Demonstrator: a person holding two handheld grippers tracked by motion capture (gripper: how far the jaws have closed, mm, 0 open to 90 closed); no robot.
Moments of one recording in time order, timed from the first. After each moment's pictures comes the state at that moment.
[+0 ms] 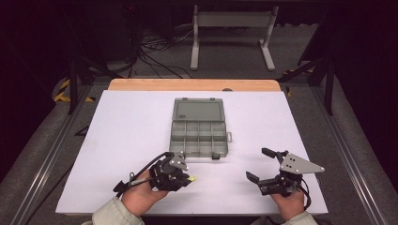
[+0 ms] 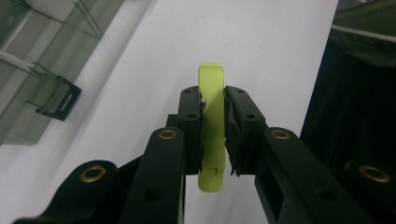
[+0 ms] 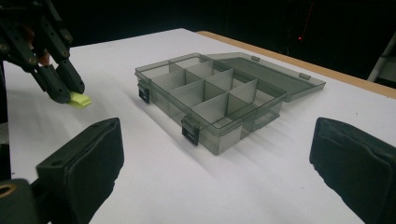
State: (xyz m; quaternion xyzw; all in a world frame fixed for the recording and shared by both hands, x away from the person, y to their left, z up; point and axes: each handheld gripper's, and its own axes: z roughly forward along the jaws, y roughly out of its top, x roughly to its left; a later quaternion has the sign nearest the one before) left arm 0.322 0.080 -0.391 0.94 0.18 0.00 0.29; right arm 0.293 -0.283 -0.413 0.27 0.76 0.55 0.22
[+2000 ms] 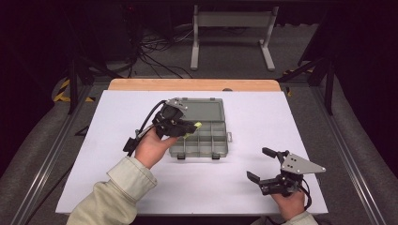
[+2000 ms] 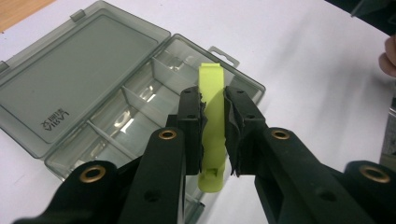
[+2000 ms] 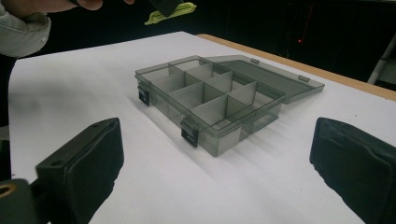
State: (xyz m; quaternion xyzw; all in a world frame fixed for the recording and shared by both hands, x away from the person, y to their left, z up) left arm 0.430 0.074 -0.332 0.88 0.27 0.04 0.39; right arm 0.293 -0.285 -0.413 0.27 0.76 0.55 0.22
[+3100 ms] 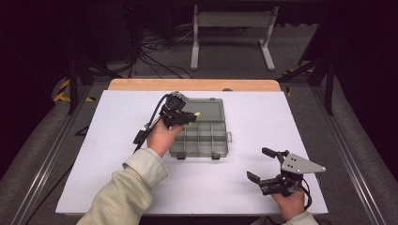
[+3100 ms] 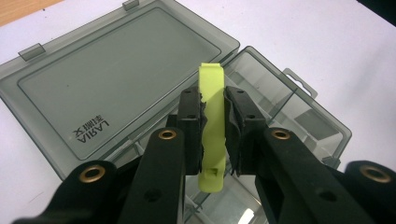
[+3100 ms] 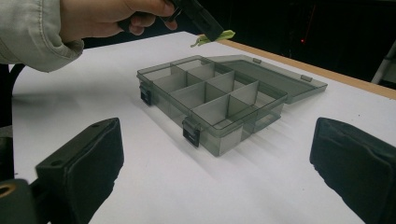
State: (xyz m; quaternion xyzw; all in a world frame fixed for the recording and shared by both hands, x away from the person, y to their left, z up) left arm 0.486 0.065 -0.370 0.85 0.36 0.04 0.38; right arm 0.294 -0.286 -0.414 0.27 0.76 0.55 0.22
